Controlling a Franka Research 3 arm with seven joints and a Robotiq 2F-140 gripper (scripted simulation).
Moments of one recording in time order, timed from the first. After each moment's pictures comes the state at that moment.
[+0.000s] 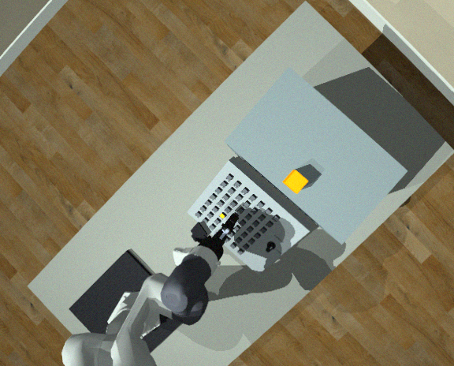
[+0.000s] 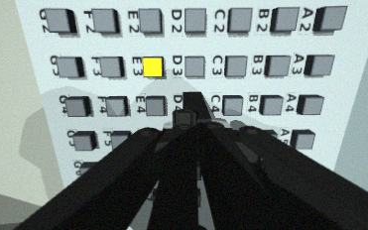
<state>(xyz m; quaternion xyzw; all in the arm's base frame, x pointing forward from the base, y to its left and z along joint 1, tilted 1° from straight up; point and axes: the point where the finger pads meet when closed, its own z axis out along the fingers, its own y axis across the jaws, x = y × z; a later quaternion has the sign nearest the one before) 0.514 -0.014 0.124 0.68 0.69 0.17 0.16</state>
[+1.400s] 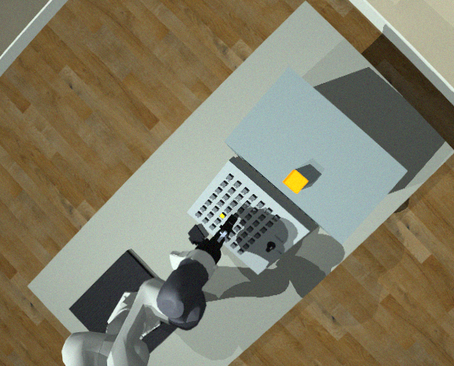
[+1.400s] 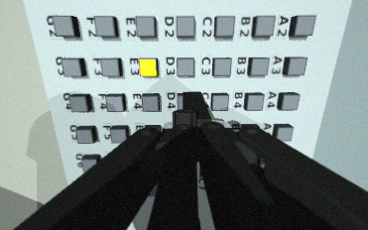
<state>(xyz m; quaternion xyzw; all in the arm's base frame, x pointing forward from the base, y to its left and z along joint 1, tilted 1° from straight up) 0.510 -0.012 0.146 0.67 0.70 0.18 0.17</state>
